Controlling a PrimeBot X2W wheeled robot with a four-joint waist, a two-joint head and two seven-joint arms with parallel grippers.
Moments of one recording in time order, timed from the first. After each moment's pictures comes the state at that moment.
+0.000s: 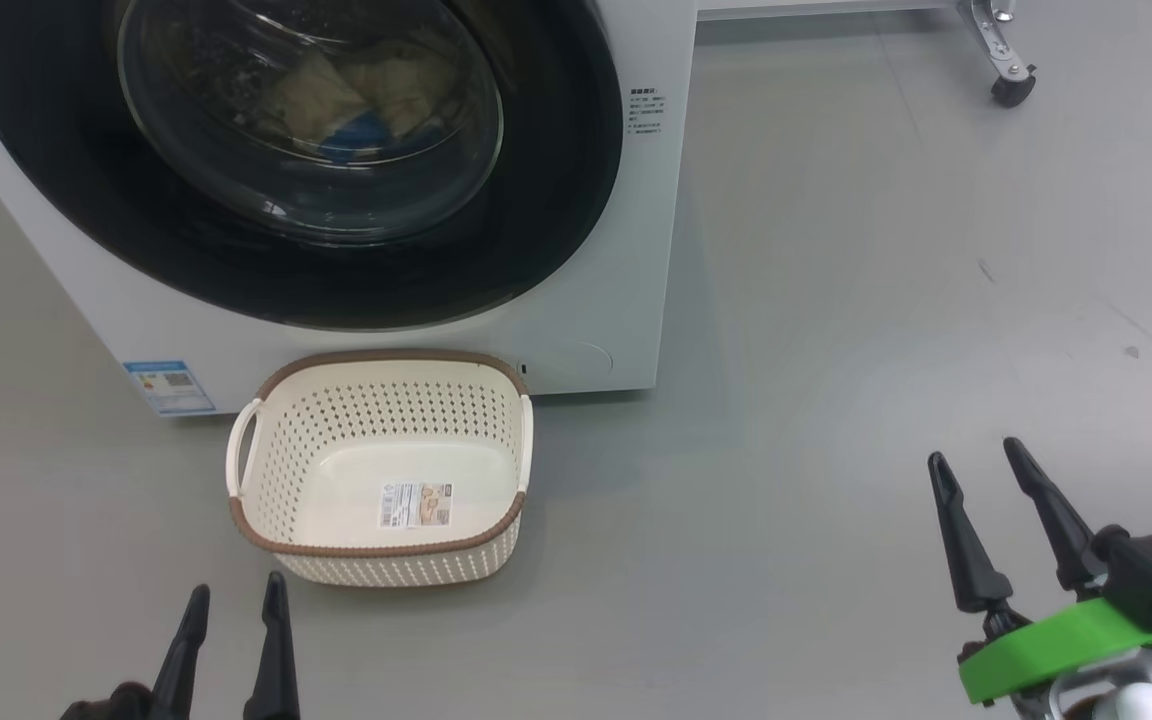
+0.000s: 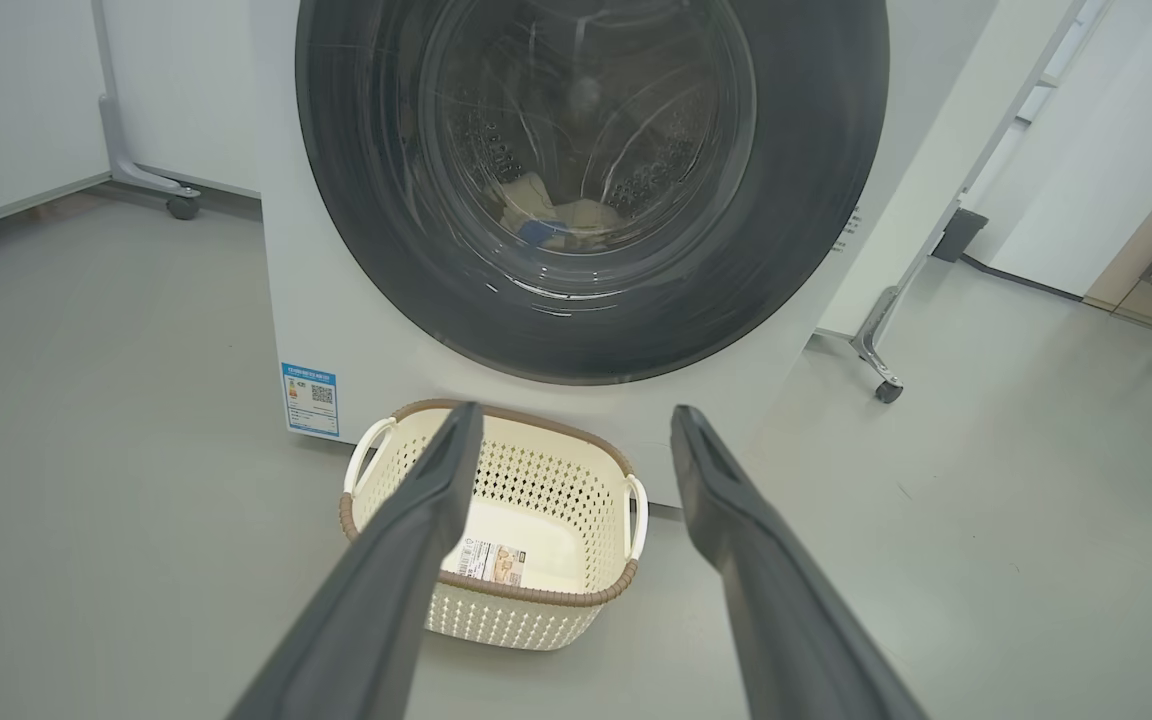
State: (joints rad) left arm 0.12 0.10 -0.08 0.13 -0.36 -0.13 -0.25; right arm 0.05 -0.06 -0.05 0.10 0.13 0.13 -0.26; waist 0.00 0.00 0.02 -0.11
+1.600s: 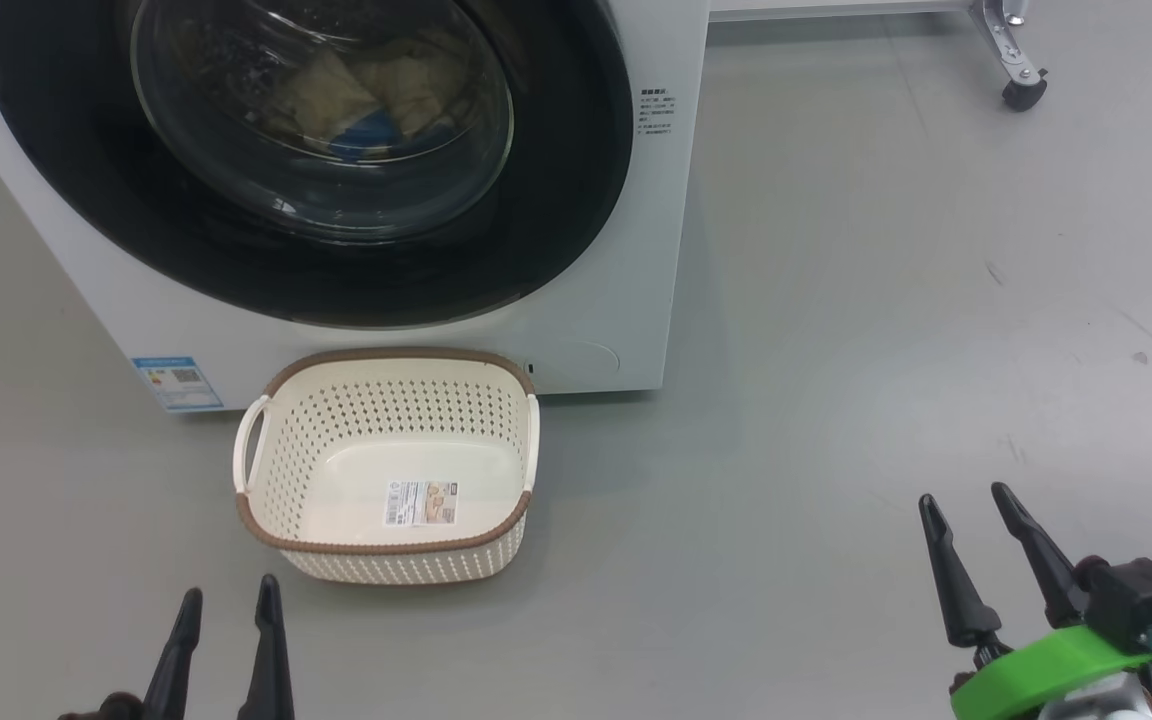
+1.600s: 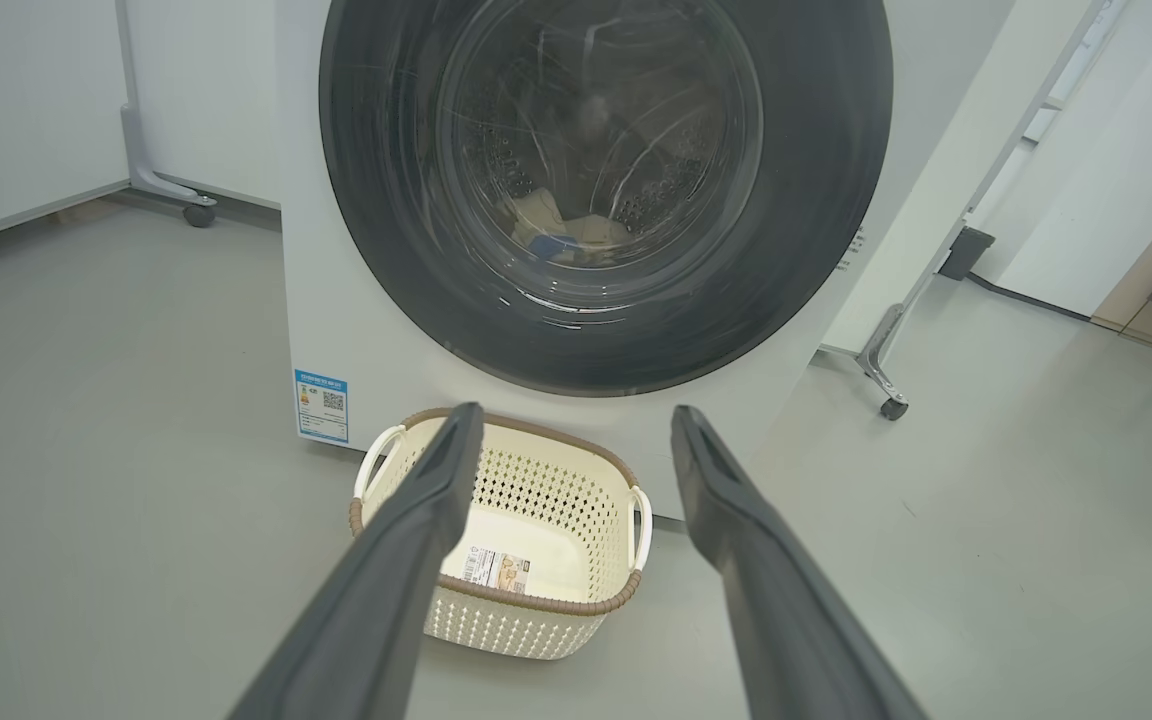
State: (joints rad) left arm 0.15 0.09 -0.06 0.08 -0.36 -0.13 -0.25; right arm 0.08 -0.04 -0.06 0.19 0.12 0.13 -0.26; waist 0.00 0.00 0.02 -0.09
